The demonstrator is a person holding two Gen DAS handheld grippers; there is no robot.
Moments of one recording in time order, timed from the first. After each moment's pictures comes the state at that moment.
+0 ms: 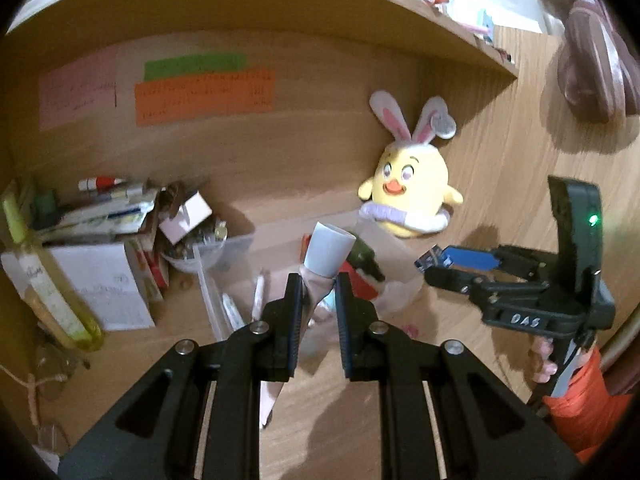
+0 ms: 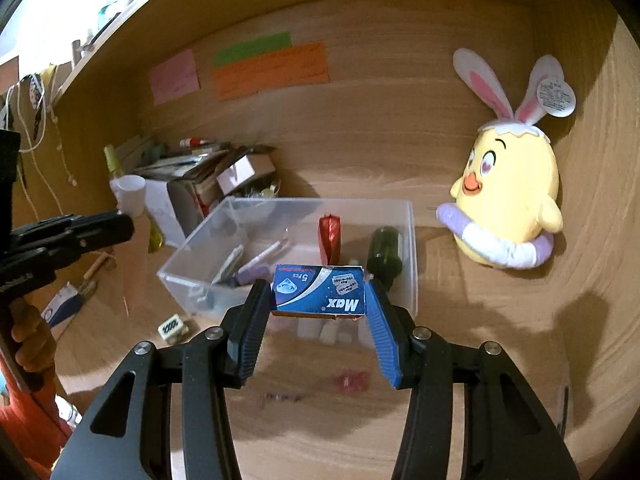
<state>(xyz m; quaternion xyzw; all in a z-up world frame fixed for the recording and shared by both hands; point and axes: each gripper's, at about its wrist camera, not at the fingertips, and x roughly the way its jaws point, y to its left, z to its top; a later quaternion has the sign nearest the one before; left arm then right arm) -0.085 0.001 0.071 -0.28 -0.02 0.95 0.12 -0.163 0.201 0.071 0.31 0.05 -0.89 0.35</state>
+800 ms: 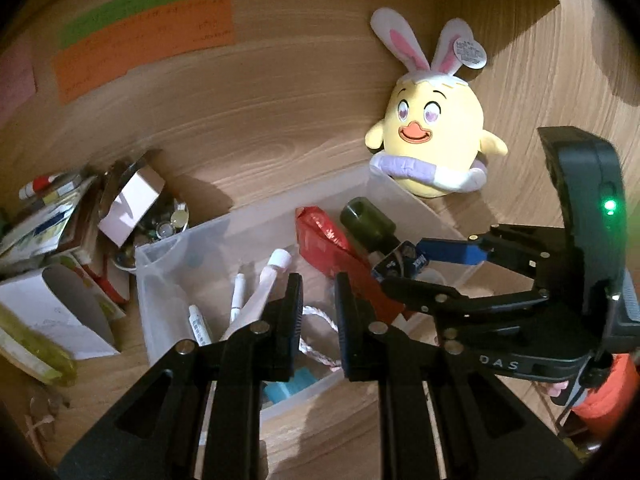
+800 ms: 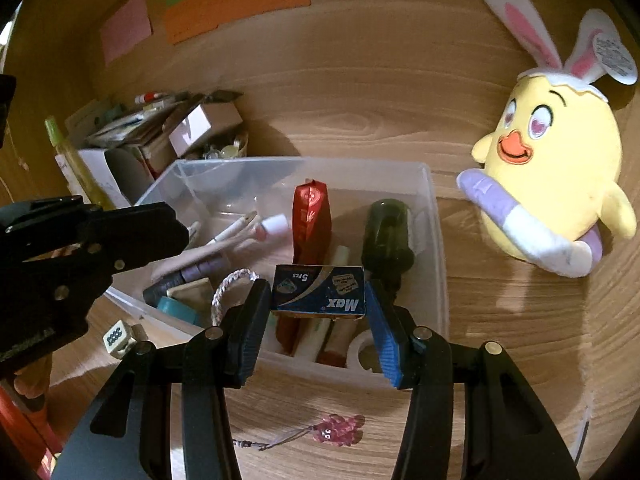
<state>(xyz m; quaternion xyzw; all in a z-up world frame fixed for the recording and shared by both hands) -0.177 0.038 0.019 -0.37 0.04 0.92 0.11 -0.226 0.154 0.019 0.39 0.09 -0.86 0.33</state>
